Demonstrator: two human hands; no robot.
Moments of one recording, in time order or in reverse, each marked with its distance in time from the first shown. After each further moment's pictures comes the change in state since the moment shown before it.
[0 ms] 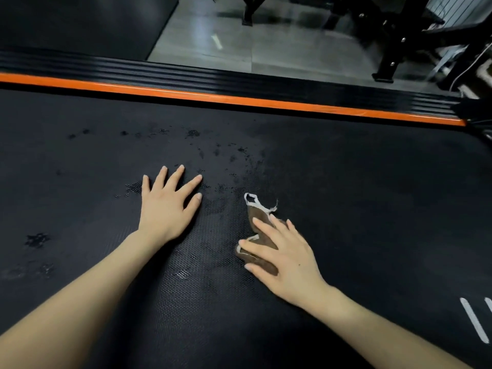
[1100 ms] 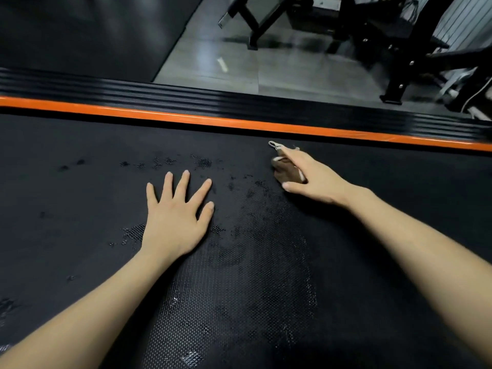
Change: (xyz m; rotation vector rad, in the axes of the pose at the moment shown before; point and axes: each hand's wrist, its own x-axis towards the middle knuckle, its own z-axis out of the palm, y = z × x) left_hand 0.063 -0.015 0.015 0.094 0.019 -0.015; right_hand 0.198 0.134 -0.026 0.052 -0.223 0.201
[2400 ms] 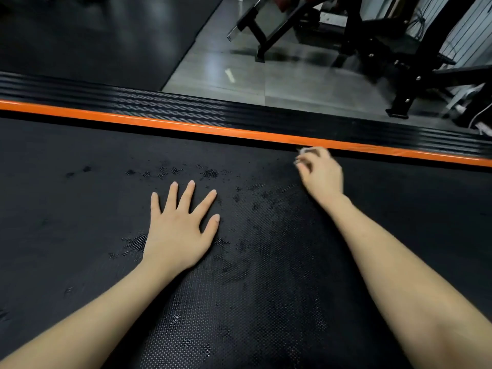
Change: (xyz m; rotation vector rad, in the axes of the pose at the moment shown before) left_hand -0.001 -0.001 0.001 -0.017 0.007 -0.006; right_hand 0.048 0.018 0.027 -0.073 0.593 0.141
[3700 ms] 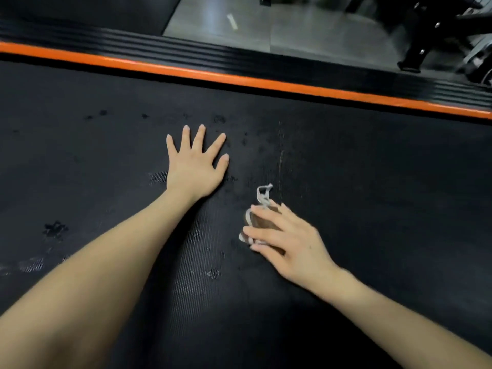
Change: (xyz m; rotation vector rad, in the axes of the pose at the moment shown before) left_hand 0.000 0.001 -0.003 0.000 -0.044 0.000; right_hand -0.221 -0.104 -0.077 0.254 -0.290 -0.445
